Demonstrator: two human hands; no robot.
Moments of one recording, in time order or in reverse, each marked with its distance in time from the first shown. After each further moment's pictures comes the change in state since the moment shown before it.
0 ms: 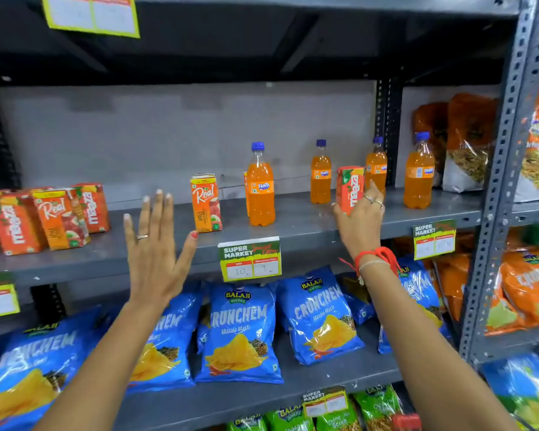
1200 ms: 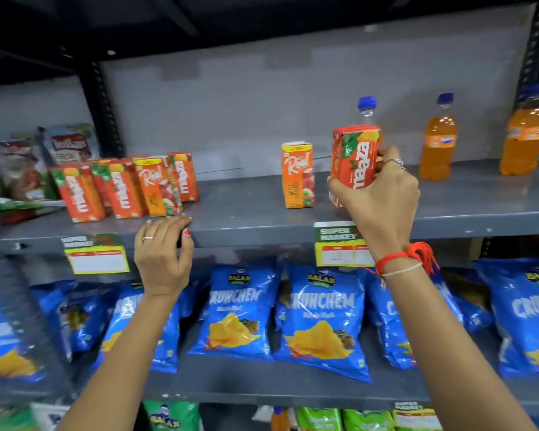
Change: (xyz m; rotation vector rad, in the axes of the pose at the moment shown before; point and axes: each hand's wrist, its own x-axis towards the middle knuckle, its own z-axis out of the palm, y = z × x) left_hand -0.042 -0.138 0.003 0.121 0.262 -0.039; right_hand -0.066 -0.118 0.065 0.223 -0.035 -0.109
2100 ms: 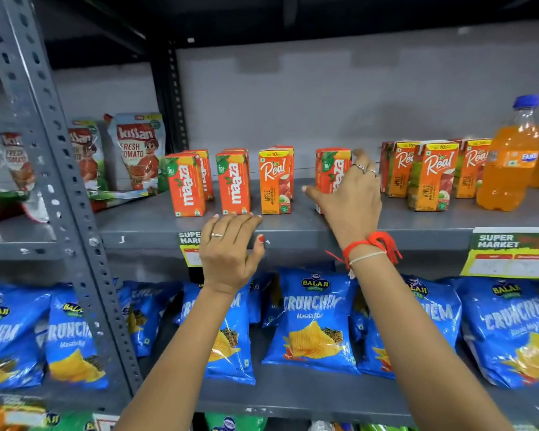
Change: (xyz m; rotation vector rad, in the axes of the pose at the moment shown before) left_hand 0.003 -0.122 -0.001 -0.011 0.096 0.209; right_hand -0.080 -0.137 0.177 -0.140 -0.148 -0.011
